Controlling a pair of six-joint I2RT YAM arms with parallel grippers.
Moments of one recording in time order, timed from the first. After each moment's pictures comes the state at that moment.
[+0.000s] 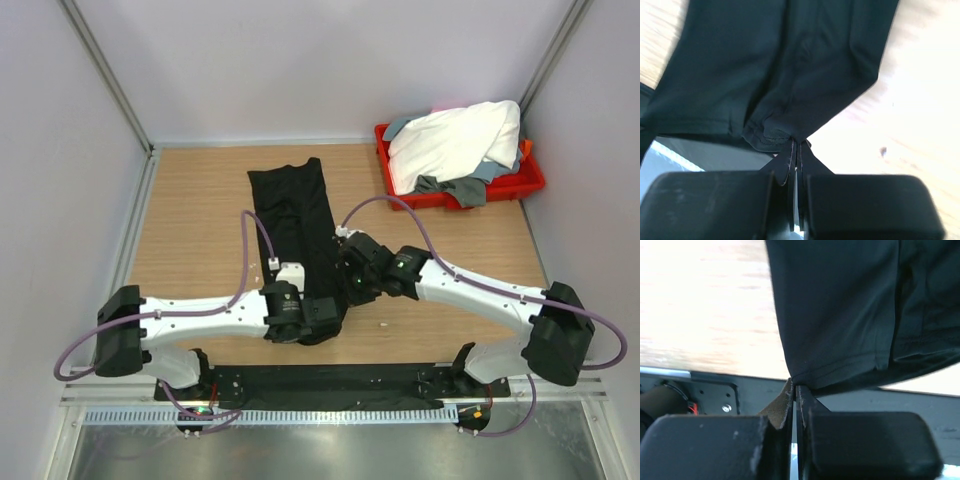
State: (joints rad) left arm -1.36 1.44 1.11 -1.26 -0.51 -1.36; right arm 0.95 1.33 0.97 -0.65 0.00 0.63
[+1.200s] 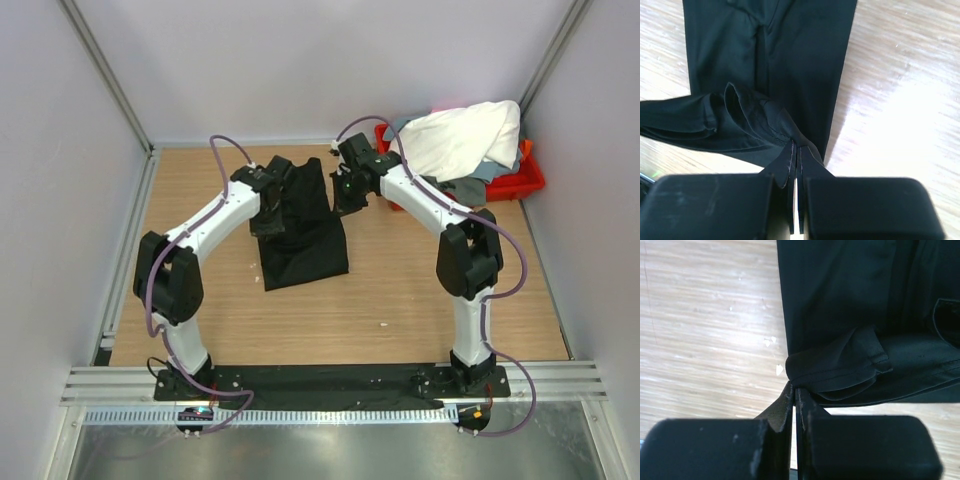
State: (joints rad) left arm -0.52 1.79 1.55 -1.07 -0.31 -0.58; right arm 0.54 2.01 1.80 -0.79 -0.17 0.32
